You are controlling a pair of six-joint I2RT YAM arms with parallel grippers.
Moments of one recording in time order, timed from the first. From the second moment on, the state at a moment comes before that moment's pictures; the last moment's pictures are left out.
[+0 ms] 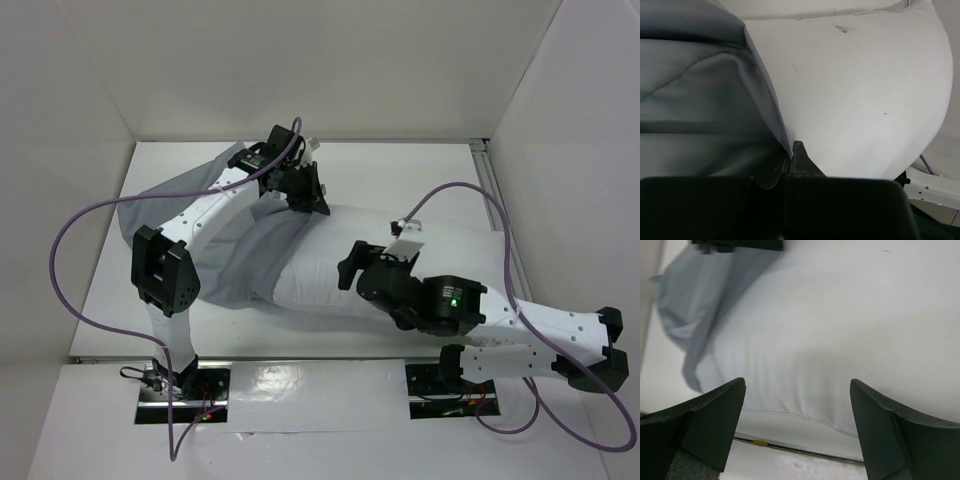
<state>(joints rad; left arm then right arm) -0.52 1.89 1.81 -0.79 0.41 -0.61 1.28 0.98 1.01 -0.71 0.84 1.03</state>
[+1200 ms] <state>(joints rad) -0.47 1.83 1.86 -0.86 0.29 -0.55 0.79 1.32 1.34 -0.31 0.54 0.40</state>
